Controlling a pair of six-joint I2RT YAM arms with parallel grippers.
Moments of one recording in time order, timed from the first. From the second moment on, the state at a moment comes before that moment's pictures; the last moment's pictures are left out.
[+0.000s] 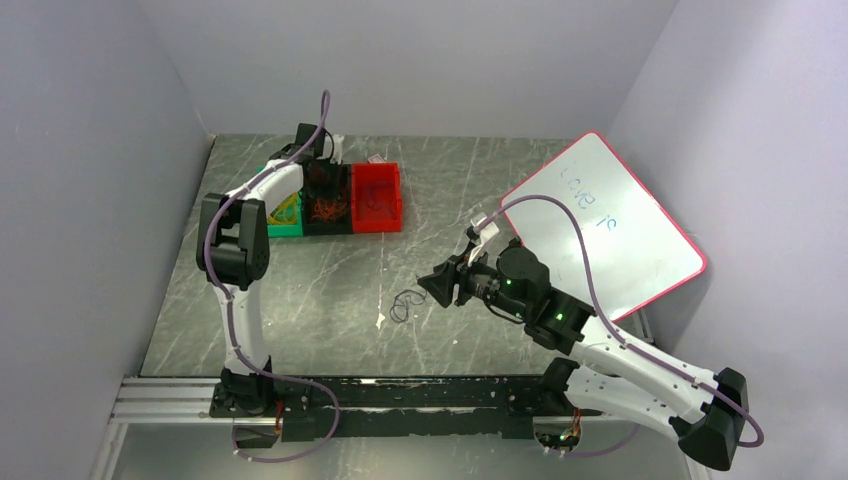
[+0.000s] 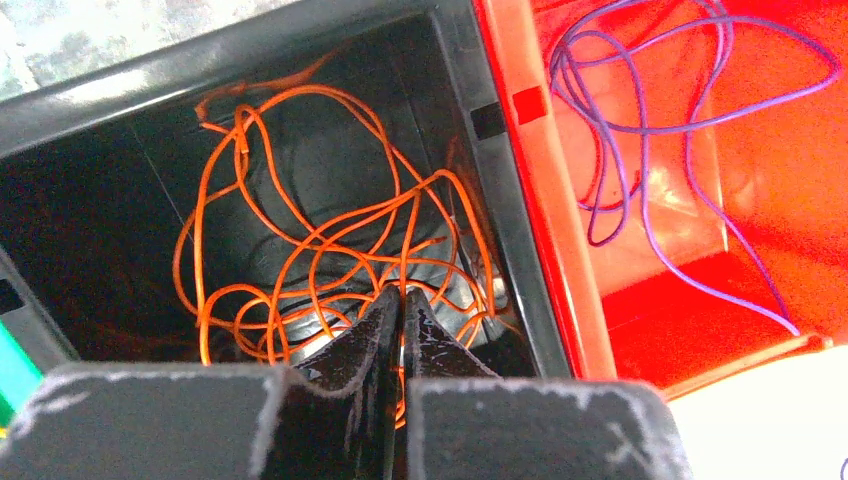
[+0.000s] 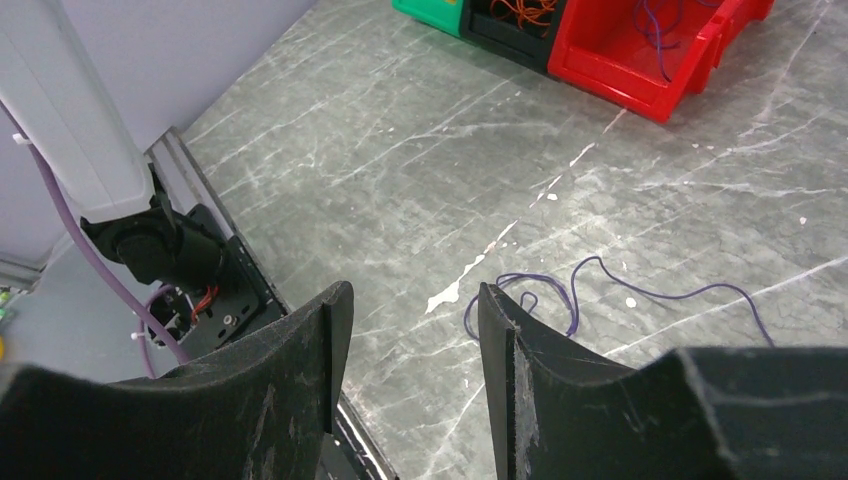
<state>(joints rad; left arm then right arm) -0.20 2.09 1.62 -0.48 0.14 -0.02 0.91 0.82 0.64 -0.04 -0.04 0.36</state>
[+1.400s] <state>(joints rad) -0.20 1.94 1.64 -0.51 0.11 -0.02 0.91 0.84 0.64 -0.05 -0.04 0.36</state>
